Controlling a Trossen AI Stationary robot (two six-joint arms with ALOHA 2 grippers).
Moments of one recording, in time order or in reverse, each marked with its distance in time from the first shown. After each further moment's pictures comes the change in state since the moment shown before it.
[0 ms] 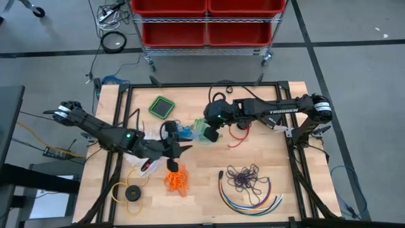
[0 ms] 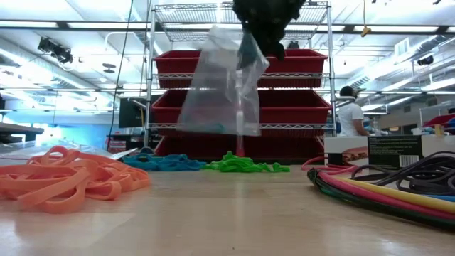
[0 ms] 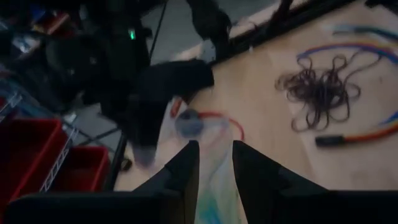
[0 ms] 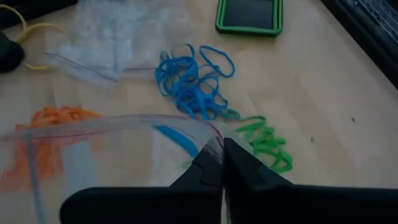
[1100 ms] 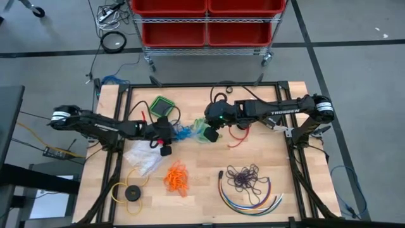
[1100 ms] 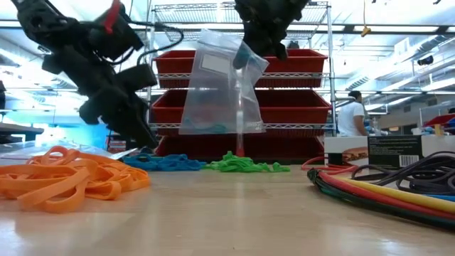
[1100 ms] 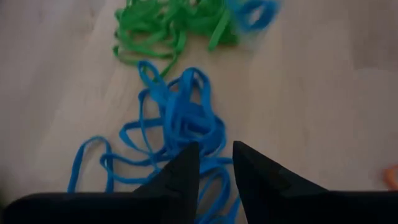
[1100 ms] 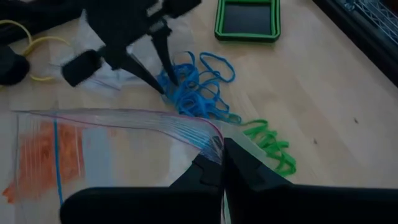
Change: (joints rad) left arm 0.444 -0.018 -0.610 0.306 0.475 -0.237; right arm 0.002 -0.028 -0.048 0.066 0.015 0.028
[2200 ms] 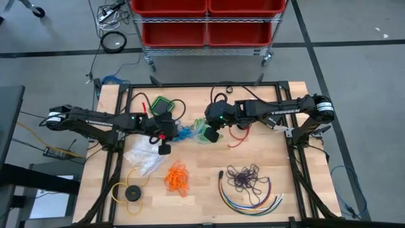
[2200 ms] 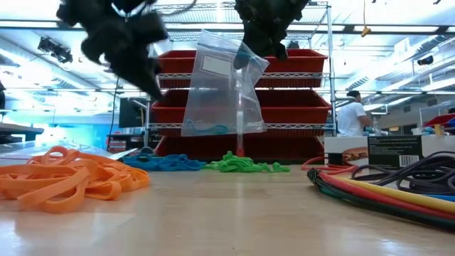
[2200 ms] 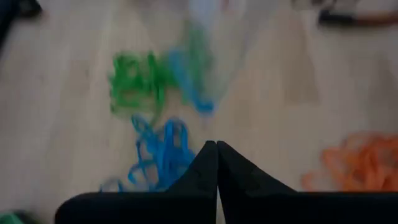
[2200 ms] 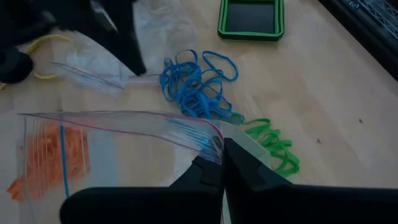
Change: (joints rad) left arm -0.024 -0.079 0.314 -0.444 0.078 0.079; right arm 0.001 0.001 0.001 -0.006 -0.012 0.001
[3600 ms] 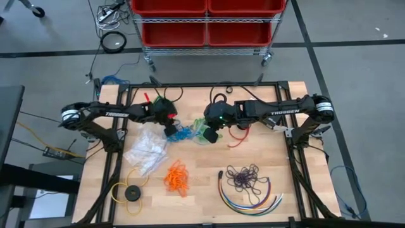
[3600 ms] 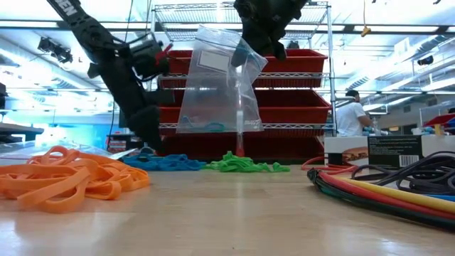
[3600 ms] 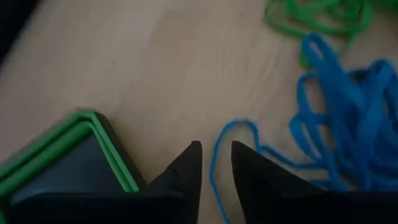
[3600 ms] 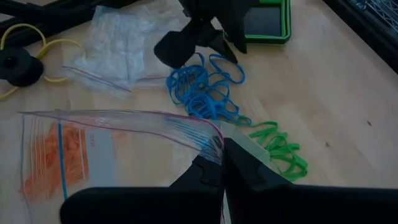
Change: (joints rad) left arm 0.389 0.238 -0.121 0.248 -0.030 0.005; right arm 0.006 0.000 0.000 0.018 -0.012 0.006
